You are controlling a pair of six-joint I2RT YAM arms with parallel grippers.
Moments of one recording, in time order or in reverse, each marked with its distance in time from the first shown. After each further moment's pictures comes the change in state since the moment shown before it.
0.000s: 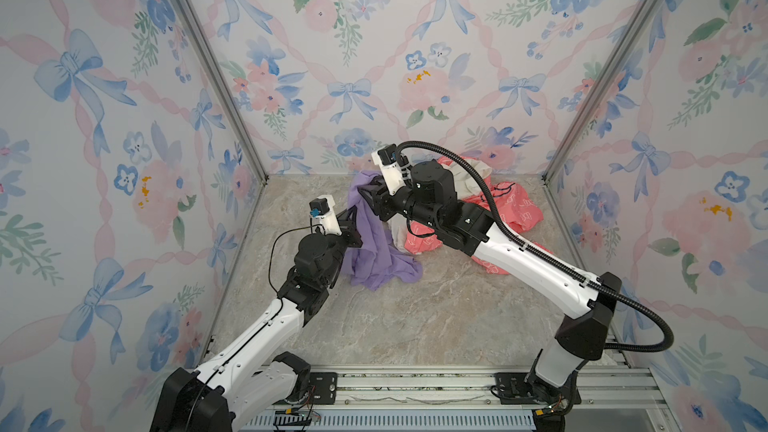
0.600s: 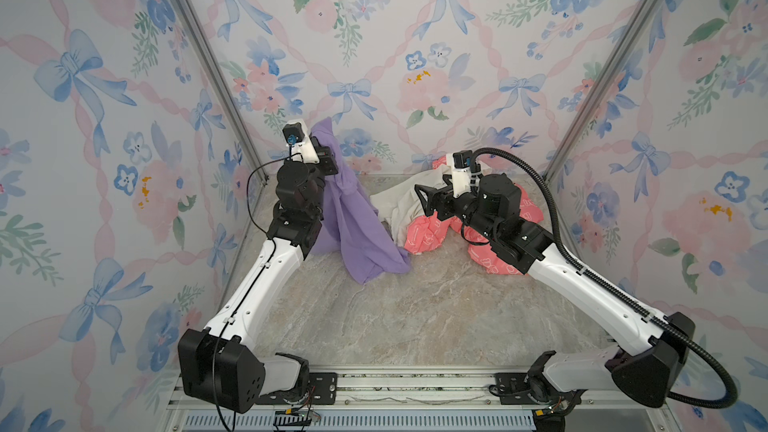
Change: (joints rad) left arm 0.206 0.334 0.660 -0.150 -0.146 0.279; right arm -0.230 -0.322 -0.444 0.126 0.029 0.065
